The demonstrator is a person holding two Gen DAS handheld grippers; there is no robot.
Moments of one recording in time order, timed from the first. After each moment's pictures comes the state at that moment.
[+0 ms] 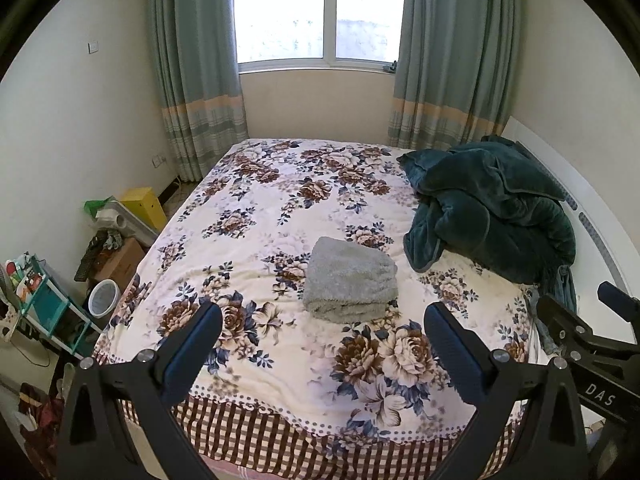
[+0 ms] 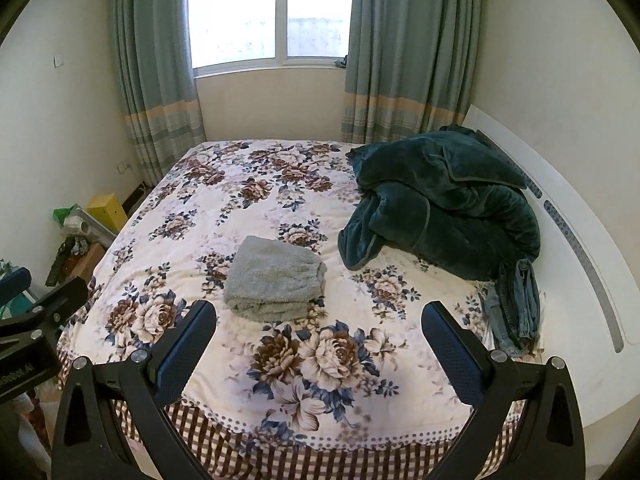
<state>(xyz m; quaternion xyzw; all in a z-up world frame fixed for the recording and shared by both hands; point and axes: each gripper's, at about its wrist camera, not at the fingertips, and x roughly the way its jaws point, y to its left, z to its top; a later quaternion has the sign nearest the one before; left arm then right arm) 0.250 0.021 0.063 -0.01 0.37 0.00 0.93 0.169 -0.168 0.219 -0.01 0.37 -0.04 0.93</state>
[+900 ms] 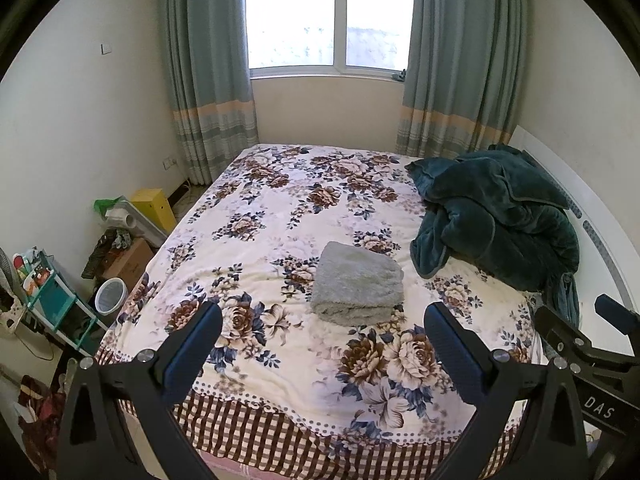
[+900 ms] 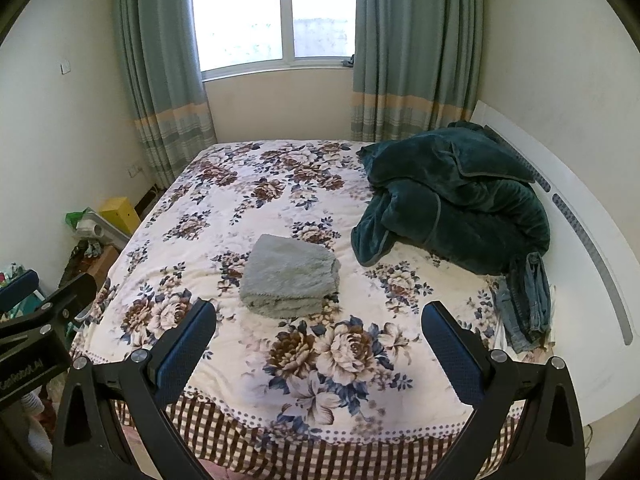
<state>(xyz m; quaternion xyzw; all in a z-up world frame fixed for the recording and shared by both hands) 0.231 0.025 0.077 -0.01 0.36 0.02 0.93 0.153 -0.155 0.226 0.00 0.38 -0.02 0.93</state>
